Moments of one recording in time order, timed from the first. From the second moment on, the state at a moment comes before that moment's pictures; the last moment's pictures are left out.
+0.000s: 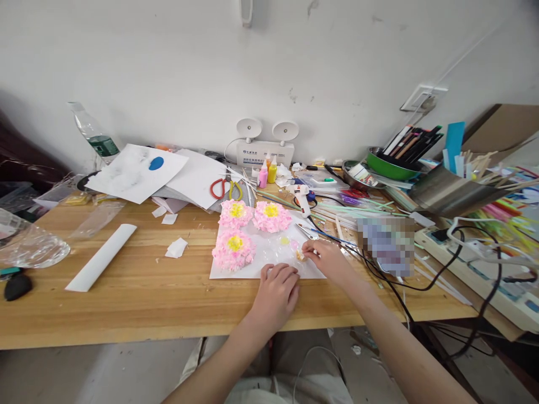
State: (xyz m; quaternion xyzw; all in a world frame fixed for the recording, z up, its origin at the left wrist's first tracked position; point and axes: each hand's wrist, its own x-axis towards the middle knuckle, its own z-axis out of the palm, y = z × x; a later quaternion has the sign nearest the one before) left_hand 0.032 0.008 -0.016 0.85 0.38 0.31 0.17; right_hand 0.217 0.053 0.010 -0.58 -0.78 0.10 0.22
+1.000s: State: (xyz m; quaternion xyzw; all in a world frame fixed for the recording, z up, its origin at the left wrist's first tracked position) left_hand 0.031 0.007 -0.017 0.85 0.39 0.31 0.16; right_hand 0.223 0.050 0.022 -0.62 -0.69 0.11 0.35
